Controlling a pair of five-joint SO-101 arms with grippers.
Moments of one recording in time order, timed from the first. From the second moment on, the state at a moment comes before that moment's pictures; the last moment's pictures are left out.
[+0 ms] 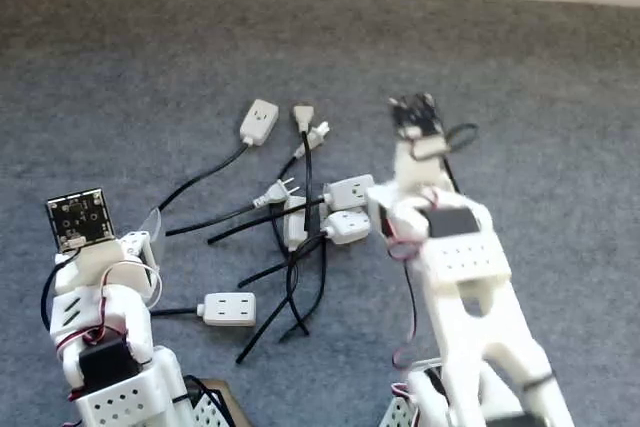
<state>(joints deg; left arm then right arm) -28.3 -103.8 90.2 52.3 -0.7 -13.5 -34.8 49.4 47.0 3.3</state>
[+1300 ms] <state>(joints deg) -25.8 -103.8 91.7 52.1 -3.4 -29.5 10.3 18.7 41.5 -2.5</state>
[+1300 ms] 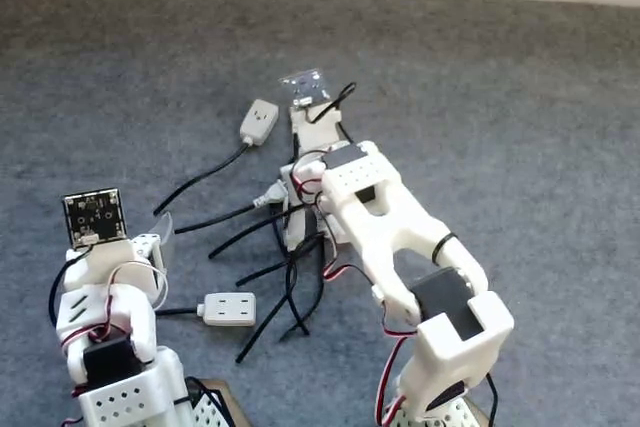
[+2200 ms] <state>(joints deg) -24.7 -103.8 91.9 52.1 -3.5 -34.7 16.1 4.3 49.5 -2.5</state>
